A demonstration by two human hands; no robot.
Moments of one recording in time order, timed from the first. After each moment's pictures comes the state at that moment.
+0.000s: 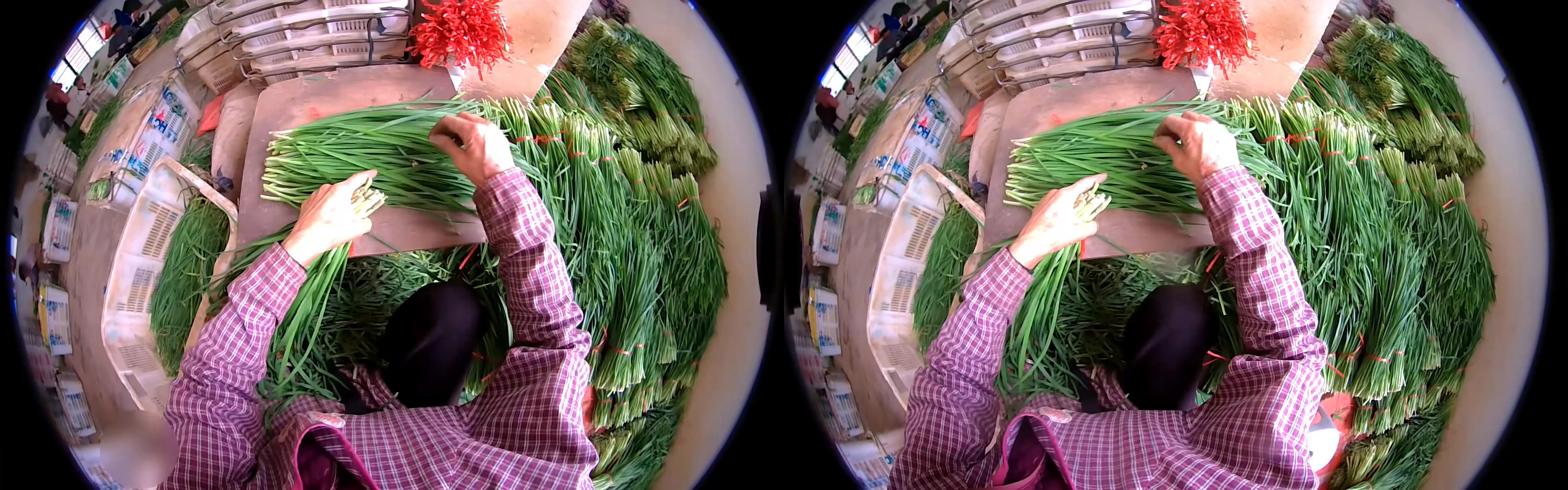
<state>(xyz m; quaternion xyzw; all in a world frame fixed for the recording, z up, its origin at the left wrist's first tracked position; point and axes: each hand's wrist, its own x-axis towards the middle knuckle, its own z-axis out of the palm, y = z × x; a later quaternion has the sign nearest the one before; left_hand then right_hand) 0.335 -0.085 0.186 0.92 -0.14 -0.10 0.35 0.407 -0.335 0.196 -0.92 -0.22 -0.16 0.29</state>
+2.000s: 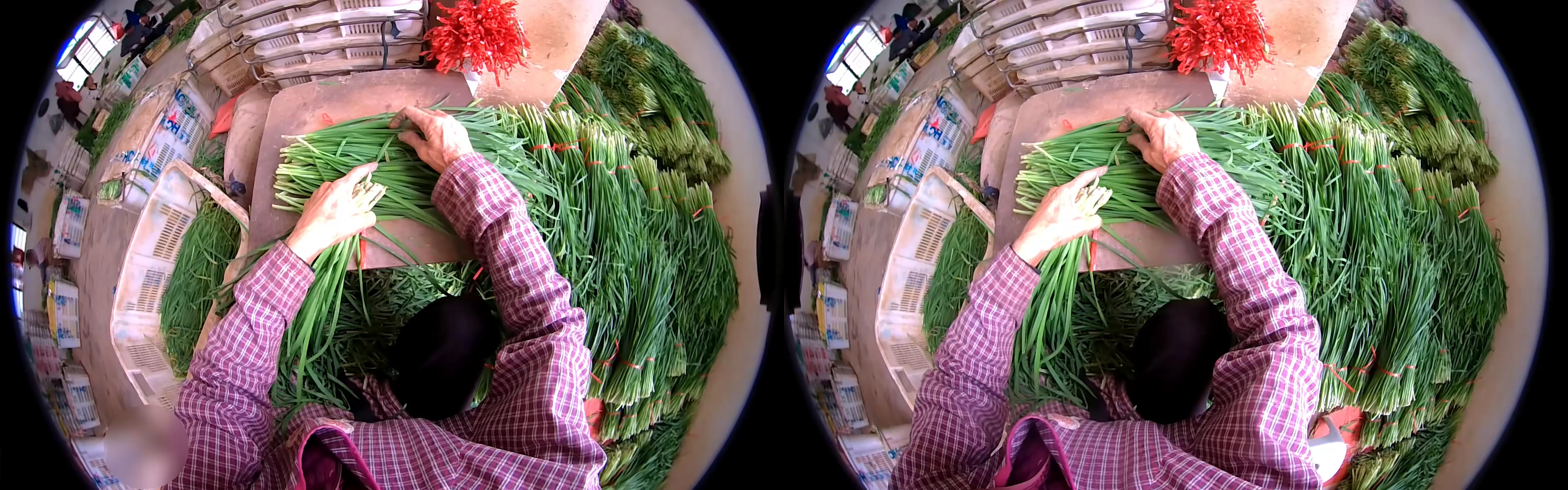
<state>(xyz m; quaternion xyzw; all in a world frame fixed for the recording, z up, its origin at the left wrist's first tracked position) 0.359 -0.070 0.180 0.93 -0.11 -0.09 0.34 0.463 -0.279 0.163 -0.90 -0.28 -0.13 0.32</state>
